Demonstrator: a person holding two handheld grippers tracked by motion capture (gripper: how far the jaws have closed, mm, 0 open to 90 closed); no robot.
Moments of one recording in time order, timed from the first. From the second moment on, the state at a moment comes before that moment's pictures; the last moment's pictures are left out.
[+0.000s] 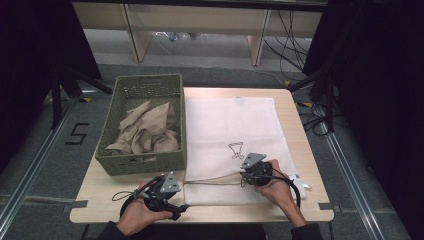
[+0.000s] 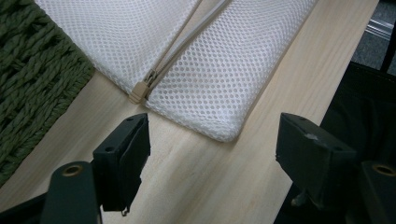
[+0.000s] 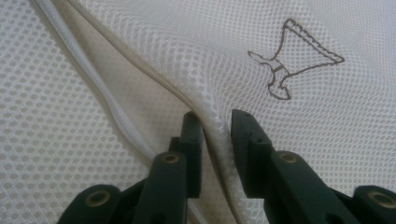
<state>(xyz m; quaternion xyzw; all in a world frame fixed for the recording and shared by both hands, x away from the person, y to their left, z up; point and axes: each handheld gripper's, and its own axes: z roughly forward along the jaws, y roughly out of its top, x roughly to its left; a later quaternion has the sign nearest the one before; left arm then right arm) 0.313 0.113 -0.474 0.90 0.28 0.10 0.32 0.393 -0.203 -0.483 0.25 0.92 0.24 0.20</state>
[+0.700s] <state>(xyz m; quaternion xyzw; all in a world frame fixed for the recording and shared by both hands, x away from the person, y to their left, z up) 0.317 0.116 -0.467 0.89 0.28 0.11 0.34 0.404 -0.210 -0.457 0.27 0.89 0.30 0.20</state>
